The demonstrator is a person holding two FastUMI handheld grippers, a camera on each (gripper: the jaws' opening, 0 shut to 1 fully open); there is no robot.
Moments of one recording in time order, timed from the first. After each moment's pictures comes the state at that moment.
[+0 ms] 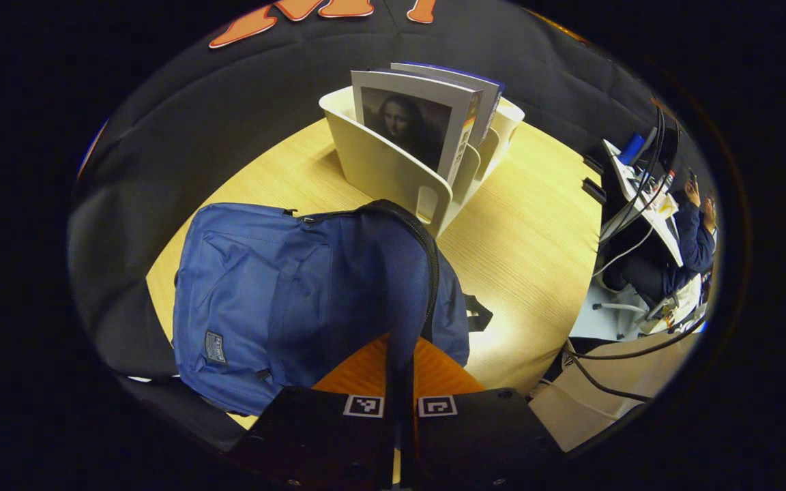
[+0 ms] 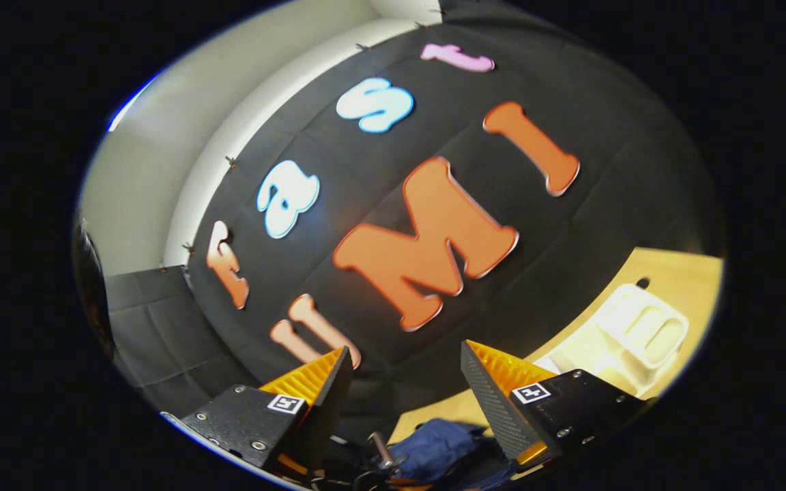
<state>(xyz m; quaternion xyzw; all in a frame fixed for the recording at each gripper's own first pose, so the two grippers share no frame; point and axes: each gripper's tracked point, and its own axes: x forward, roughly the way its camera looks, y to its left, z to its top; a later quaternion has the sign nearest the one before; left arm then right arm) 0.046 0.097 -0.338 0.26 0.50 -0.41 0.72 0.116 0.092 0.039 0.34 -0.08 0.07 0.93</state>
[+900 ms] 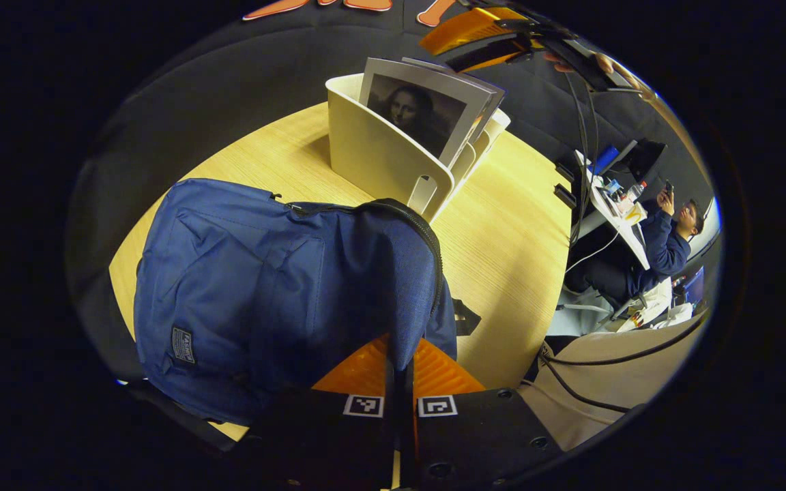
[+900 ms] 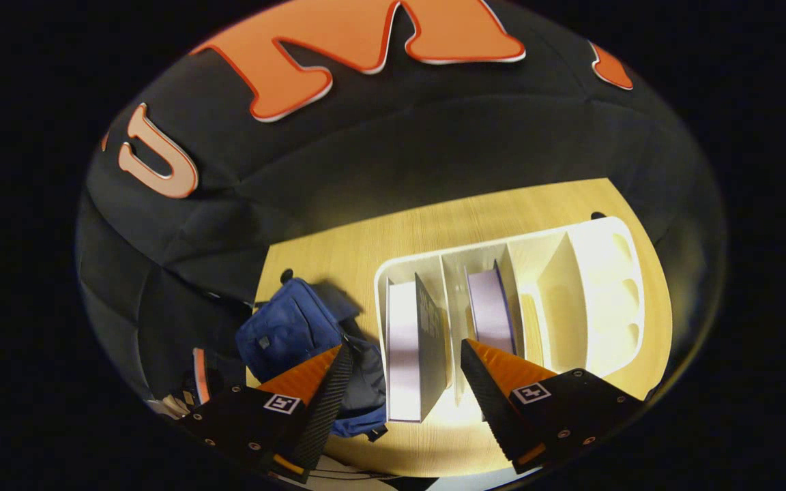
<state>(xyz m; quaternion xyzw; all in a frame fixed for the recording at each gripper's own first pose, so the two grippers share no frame) 0.051 0.117 -0.352 0.20 0.52 -0.46 0.69 0.213 0.115 -0.217 0.11 0.53 0.04 0.84</state>
